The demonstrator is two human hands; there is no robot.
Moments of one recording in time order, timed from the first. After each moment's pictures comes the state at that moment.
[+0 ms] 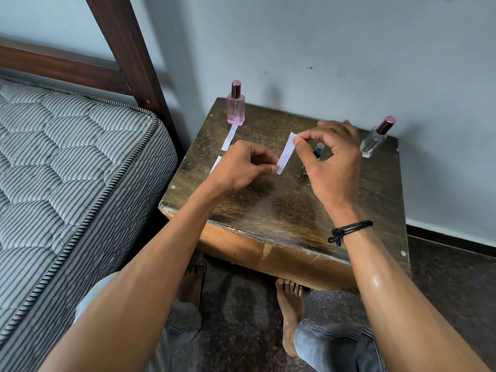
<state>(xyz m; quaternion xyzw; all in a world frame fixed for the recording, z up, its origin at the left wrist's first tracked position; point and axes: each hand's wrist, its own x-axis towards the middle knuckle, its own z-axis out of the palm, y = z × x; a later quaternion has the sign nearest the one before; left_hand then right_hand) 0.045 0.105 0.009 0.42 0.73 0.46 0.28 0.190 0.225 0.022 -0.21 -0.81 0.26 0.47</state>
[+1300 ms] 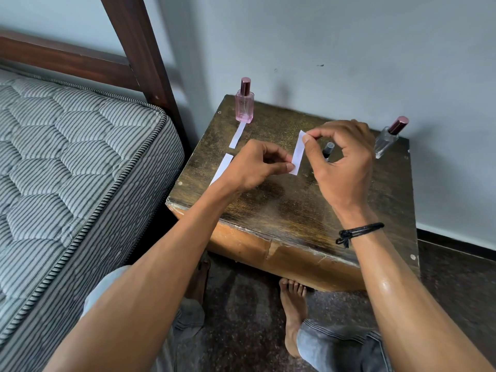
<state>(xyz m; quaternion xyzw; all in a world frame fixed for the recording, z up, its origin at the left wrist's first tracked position) 0.056 0.108 0.011 0.38 0.69 0.52 0.33 0.192 0.220 0.027 -0.17 -0.82 0.21 0.50</state>
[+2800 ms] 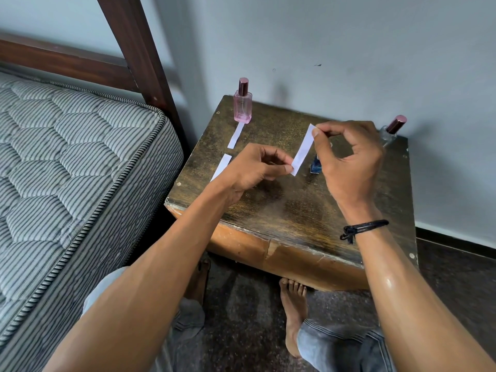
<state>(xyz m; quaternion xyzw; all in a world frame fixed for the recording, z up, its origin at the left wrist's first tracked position) 0.058 0.107 0.009 0.33 0.66 0.54 0.41 0.197 0.229 0.028 -0.18 -0.81 0.23 0.51</state>
